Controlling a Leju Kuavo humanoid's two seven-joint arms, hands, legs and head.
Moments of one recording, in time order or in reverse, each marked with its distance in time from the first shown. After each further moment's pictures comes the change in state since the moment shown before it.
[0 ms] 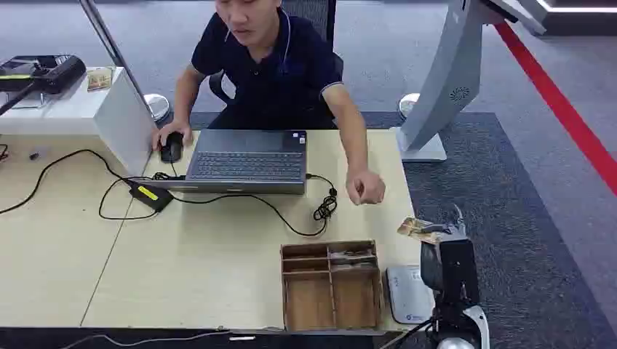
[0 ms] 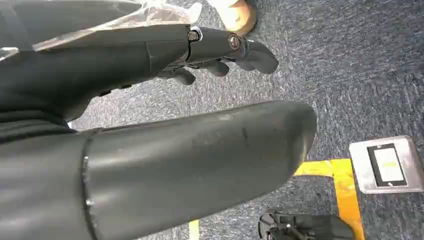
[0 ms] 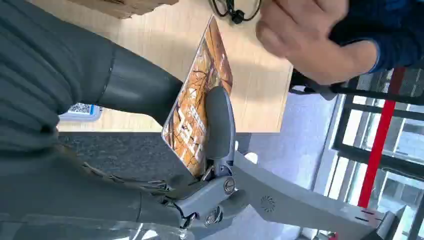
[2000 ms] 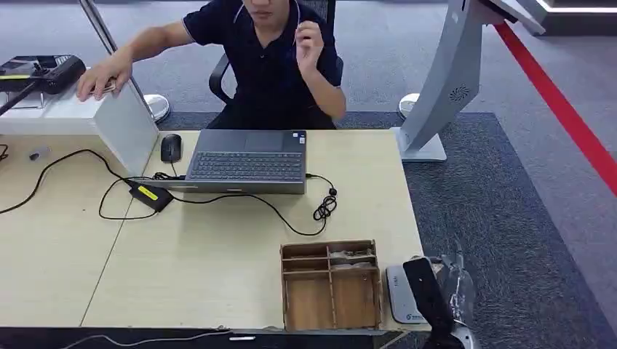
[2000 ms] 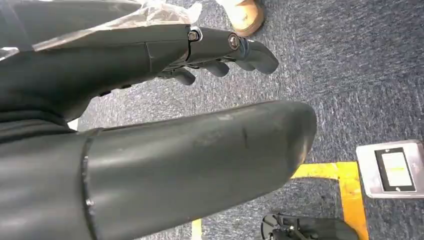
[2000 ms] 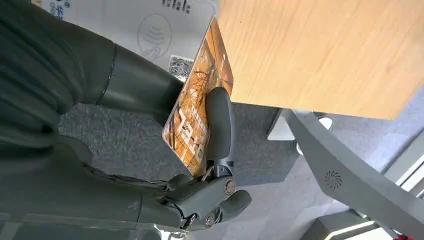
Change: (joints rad) left arm -0.002 0.000 -0.017 0.000 0.029 0.014 0.020; right arm 0.070 0.015 -0.002 0.167 0.407 0.000 0.256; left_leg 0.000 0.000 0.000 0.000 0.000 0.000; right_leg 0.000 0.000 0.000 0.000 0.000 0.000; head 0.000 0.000
